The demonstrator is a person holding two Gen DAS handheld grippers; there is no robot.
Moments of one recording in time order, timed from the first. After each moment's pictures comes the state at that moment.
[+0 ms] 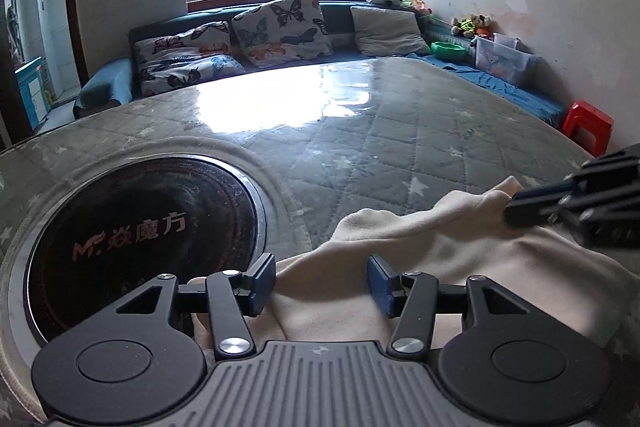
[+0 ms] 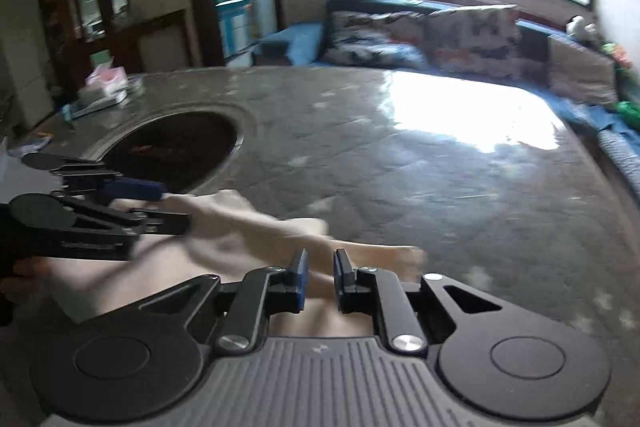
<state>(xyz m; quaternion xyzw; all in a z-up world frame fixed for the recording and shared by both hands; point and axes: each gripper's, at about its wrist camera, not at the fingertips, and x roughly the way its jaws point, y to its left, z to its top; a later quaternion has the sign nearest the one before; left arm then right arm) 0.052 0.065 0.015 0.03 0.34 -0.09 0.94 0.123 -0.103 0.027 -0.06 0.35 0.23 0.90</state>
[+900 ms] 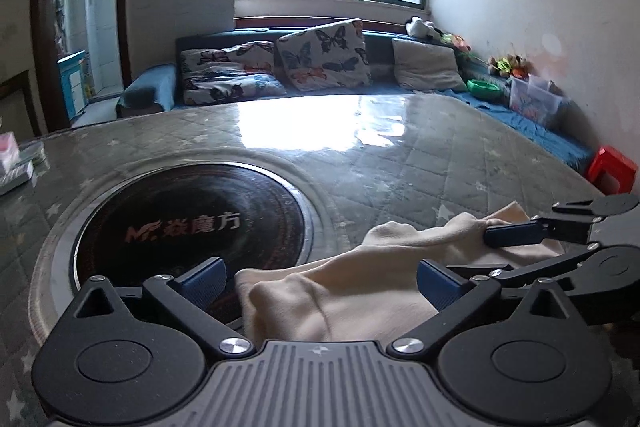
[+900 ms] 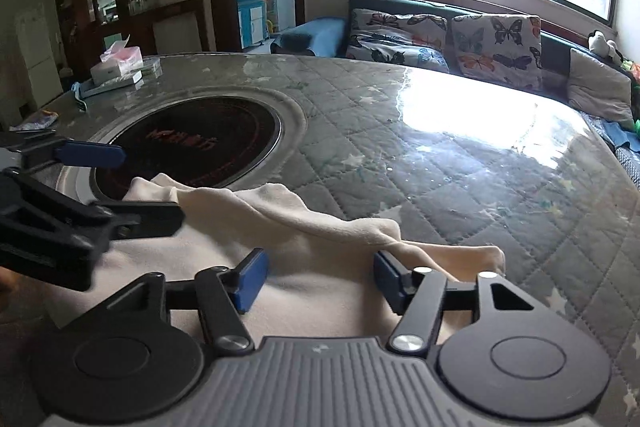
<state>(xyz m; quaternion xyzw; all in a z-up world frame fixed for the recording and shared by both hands) 0.016 0.085 0.035 -0.02 0.30 -0.03 0.95 0.119 -0.049 0.007 -0.09 0.34 0.25 0.90</state>
